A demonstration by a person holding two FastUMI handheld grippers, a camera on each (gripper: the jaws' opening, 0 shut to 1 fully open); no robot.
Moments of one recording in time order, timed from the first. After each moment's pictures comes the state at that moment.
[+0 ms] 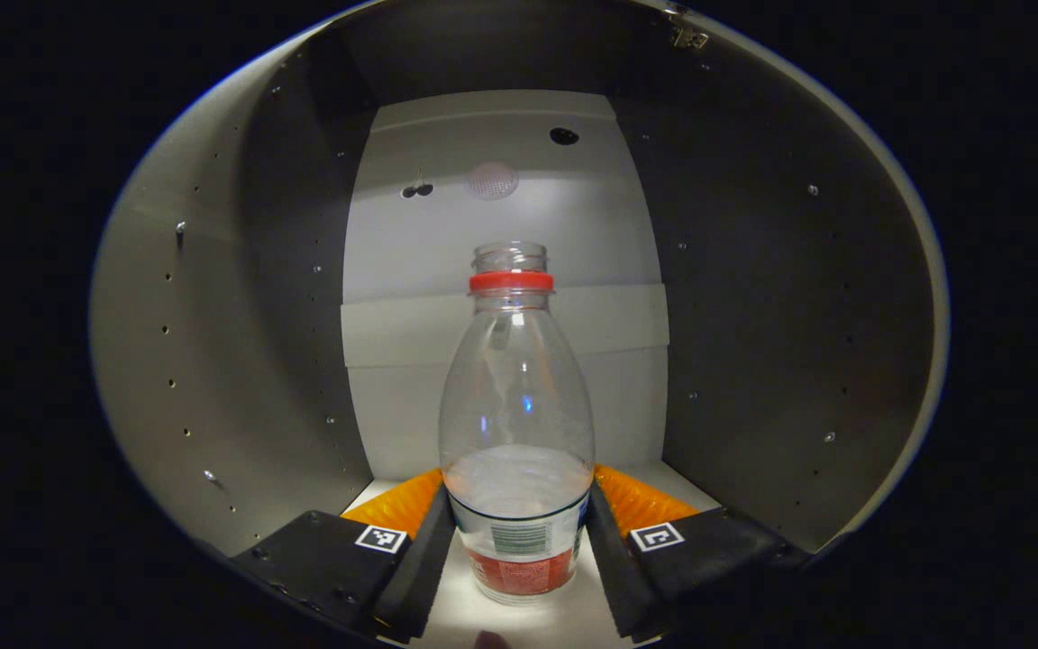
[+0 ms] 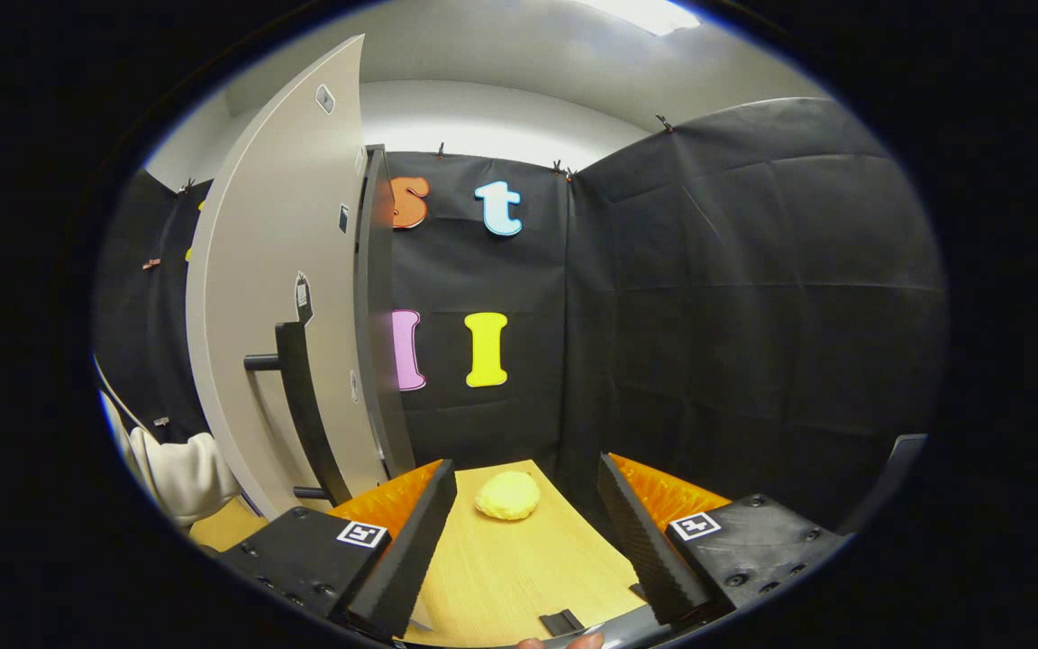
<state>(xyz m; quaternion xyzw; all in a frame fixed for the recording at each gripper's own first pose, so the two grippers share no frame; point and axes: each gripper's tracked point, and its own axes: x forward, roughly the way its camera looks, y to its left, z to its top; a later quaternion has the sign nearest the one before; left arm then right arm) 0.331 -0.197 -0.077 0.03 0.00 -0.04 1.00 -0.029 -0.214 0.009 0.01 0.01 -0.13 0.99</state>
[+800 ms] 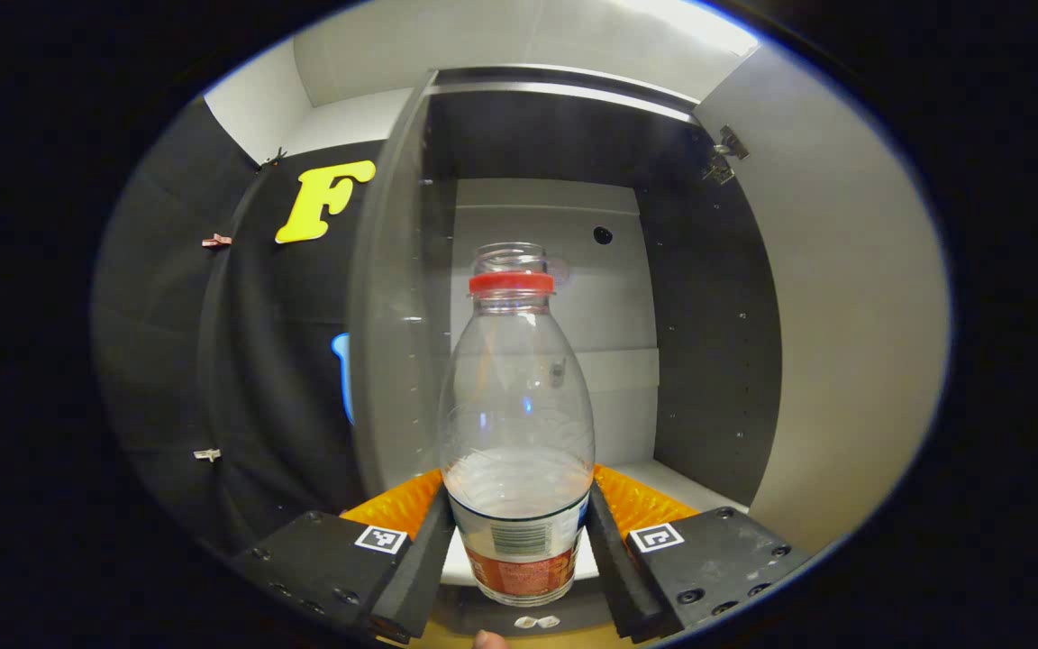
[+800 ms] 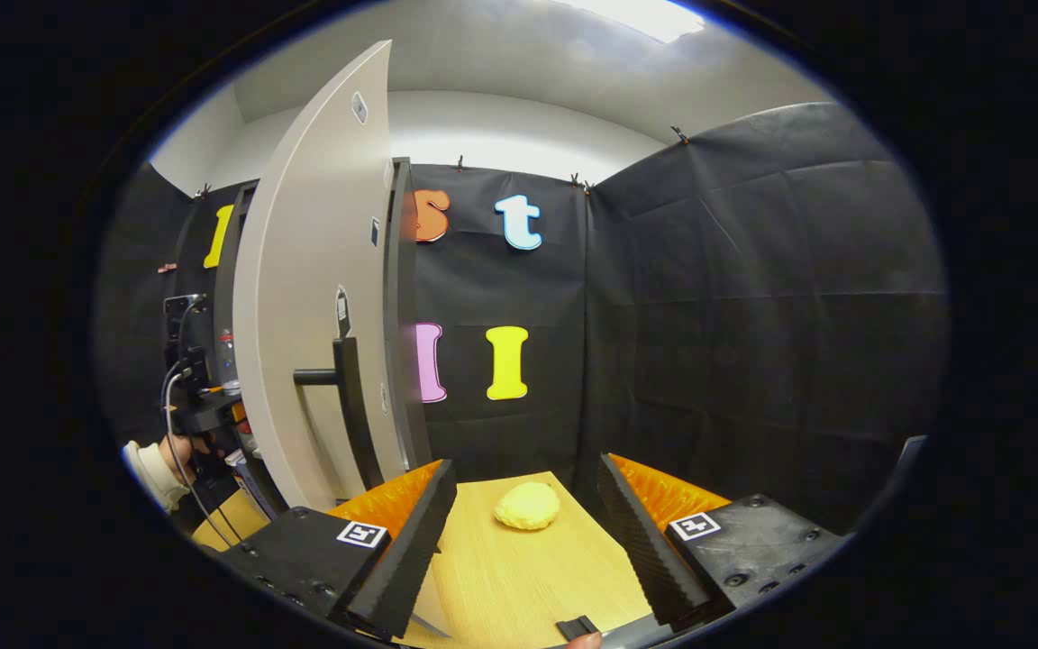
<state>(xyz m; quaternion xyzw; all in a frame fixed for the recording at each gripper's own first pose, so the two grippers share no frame) 0.145 -0.080 -0.037 0.01 -0.04 -0.05 1.00 -0.029 -0.181 0.020 0.01 -0.02 -0.10 0.99</state>
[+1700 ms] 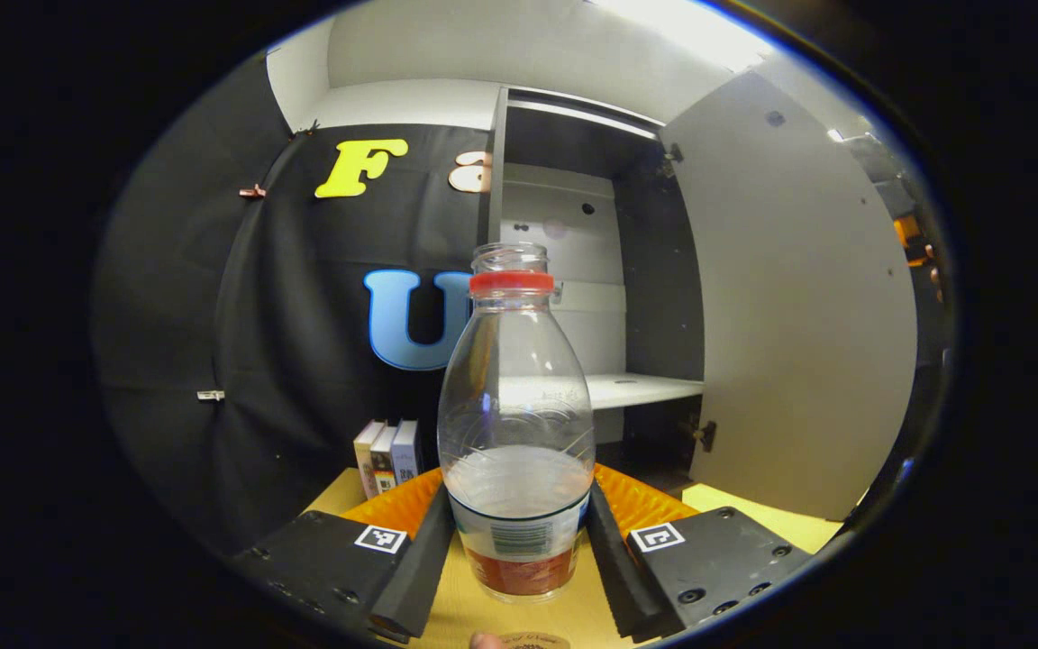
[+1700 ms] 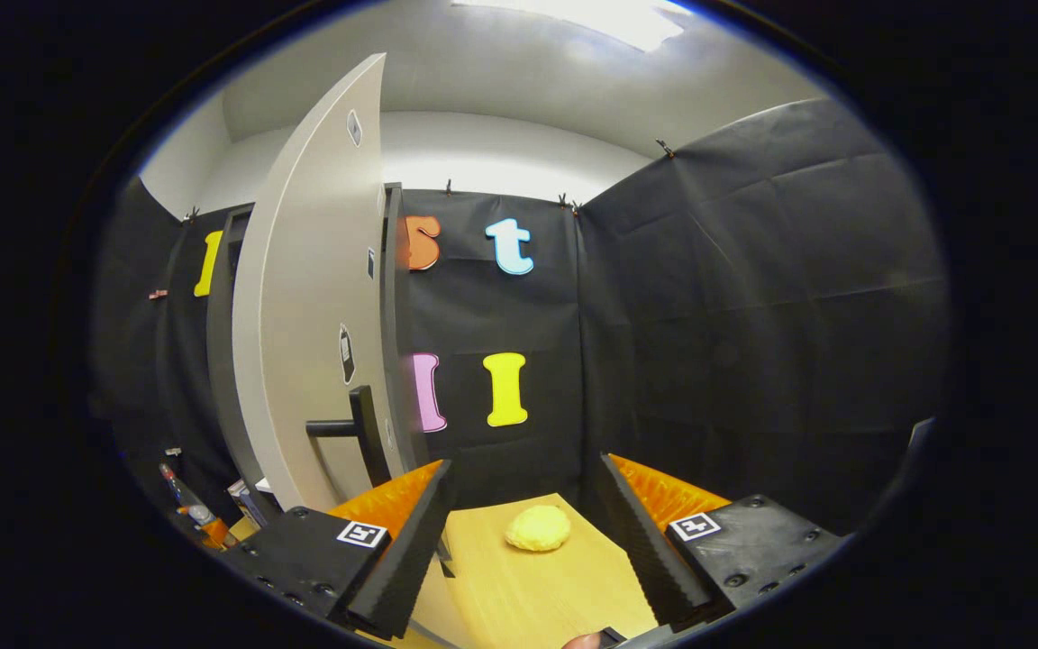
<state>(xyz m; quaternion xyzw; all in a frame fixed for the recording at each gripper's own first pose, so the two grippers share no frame) -0.004 -0.007 -0.220 -0.01 -0.02 -0.12 0.99 -0.017 -0.176 0.042 0.04 -0.07 -0.12 0.99</state>
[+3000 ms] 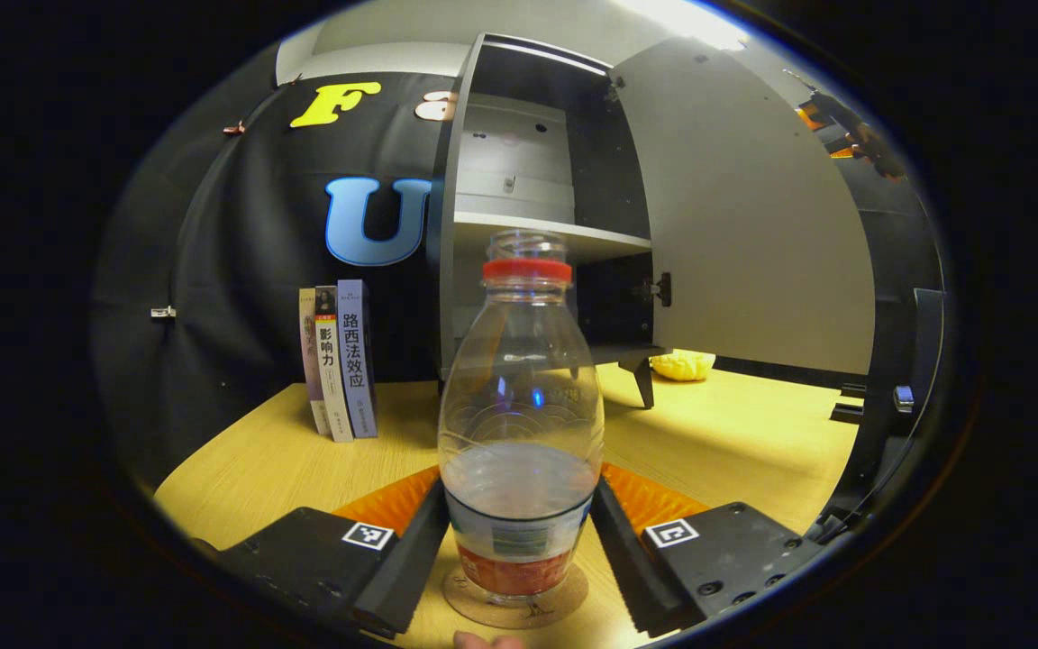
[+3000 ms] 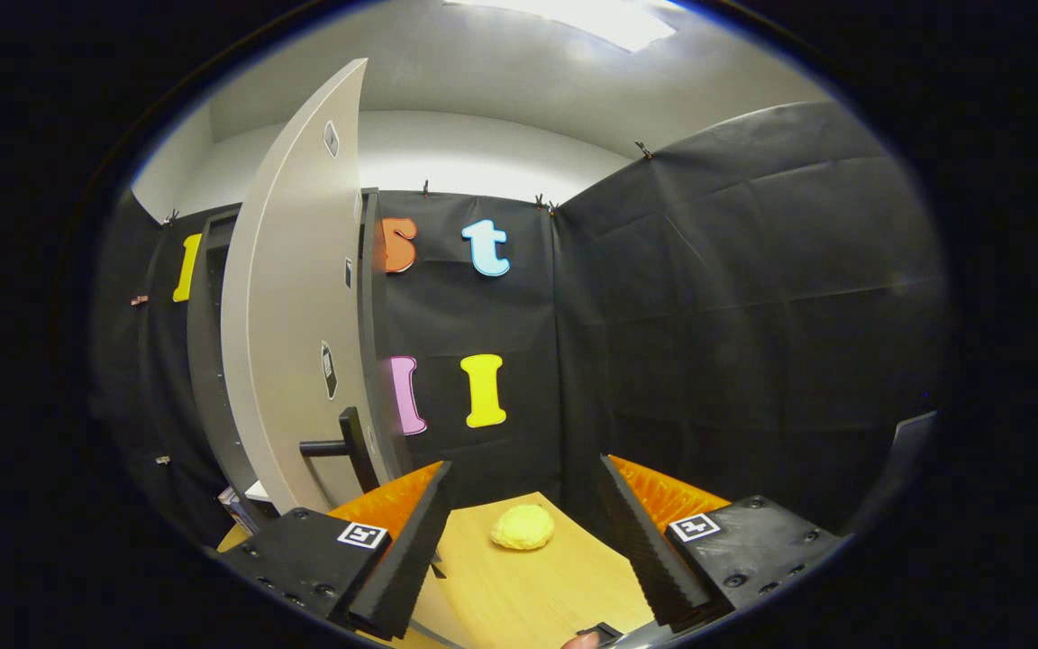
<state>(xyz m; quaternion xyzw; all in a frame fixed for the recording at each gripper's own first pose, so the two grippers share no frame) -0.032 -0.026 -0.425 0.00 0.06 -0.19 0.98 -0.026 -0.185 0.050 0.04 -0.06 -0.16 0.98</state>
